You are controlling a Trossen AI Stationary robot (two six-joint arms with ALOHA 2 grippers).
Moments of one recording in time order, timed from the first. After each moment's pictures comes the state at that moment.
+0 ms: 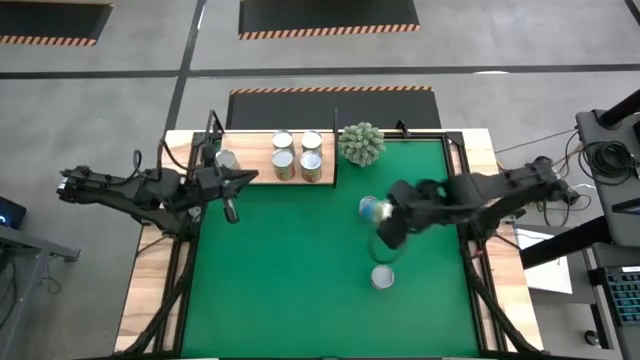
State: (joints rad) left arm -0.21 0.69 0.75 -0.02 -0.59 0.24; right arm 0.26 1.44 1.59 -1.31 0.32 0.92
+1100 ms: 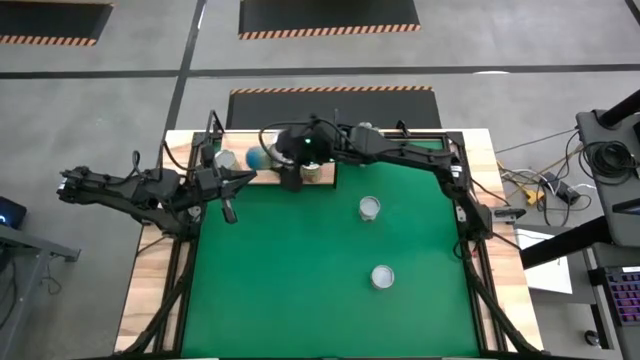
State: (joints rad) left arm -0.21 0.66 0.74 -0.07 -0.59 0.23; right arm -0.18 2.13 2.30 -0.65 0.03 -0.13
